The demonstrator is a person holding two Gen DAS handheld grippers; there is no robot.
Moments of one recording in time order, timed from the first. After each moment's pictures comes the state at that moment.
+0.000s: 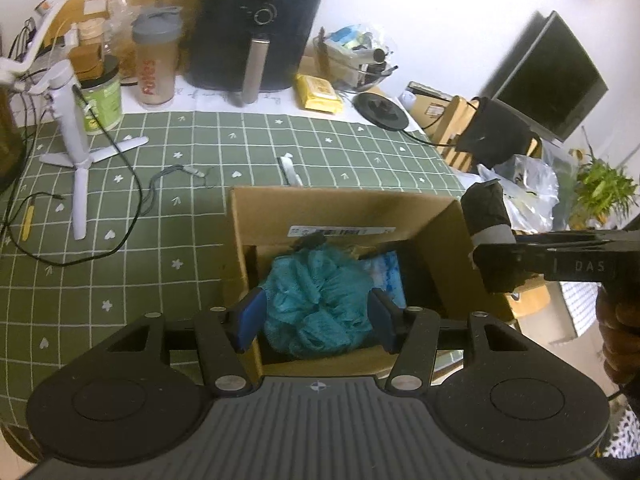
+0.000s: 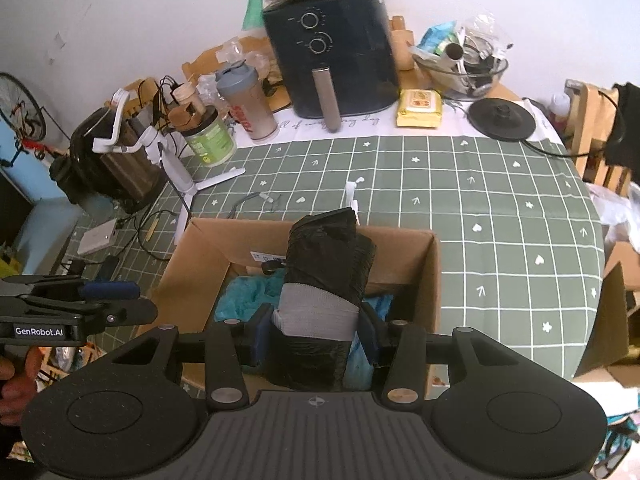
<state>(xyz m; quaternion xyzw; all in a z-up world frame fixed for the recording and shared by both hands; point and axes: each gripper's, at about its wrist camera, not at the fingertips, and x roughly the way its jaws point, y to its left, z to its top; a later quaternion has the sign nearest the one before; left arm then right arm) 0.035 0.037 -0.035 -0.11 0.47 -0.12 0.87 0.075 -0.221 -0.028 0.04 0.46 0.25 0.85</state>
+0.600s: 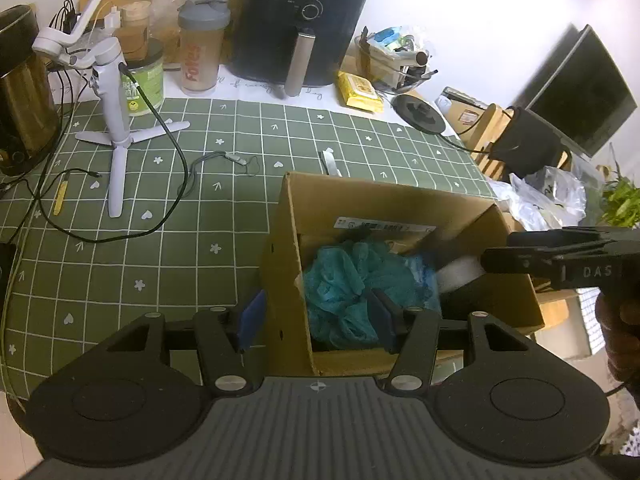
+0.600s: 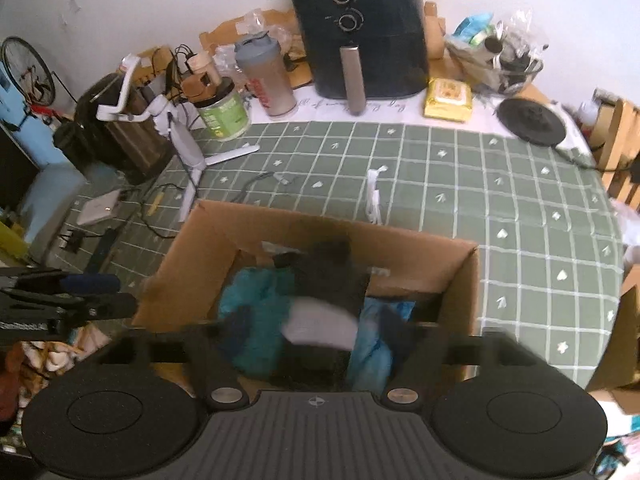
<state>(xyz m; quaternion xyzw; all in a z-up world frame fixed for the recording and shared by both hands) 0.031 0.058 -0.040 -0.12 0.48 -0.08 0.87 0.090 -0.190 -0.042 -0.01 0.47 0.27 0.84</state>
